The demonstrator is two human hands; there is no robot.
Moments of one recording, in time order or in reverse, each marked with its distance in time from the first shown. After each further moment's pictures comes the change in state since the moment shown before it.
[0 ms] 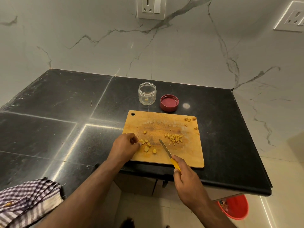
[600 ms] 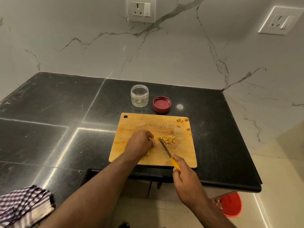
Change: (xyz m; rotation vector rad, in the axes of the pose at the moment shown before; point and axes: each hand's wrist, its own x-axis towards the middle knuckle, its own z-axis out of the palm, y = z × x) left_hand 0.021 0.063 0.037 0.049 -0.104 0.111; right_hand -0.001 0.001 -0.016 0.017 0.041 0.057
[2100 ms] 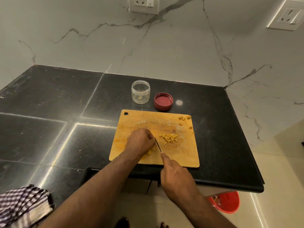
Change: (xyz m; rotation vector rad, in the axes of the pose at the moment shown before) left_hand 0.009 -0.008 0.004 0.032 -0.002 0.009; right_hand 0.013 -0.028 0.023 -0.400 -0.068 -0.127
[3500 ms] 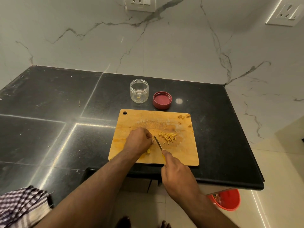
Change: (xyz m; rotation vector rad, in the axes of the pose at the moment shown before) left_hand 0.002 -0.003 -0.001 -0.041 -0.018 -0.028; right_hand 0.000 0.000 -0.007 0.094 0.070 -0.007
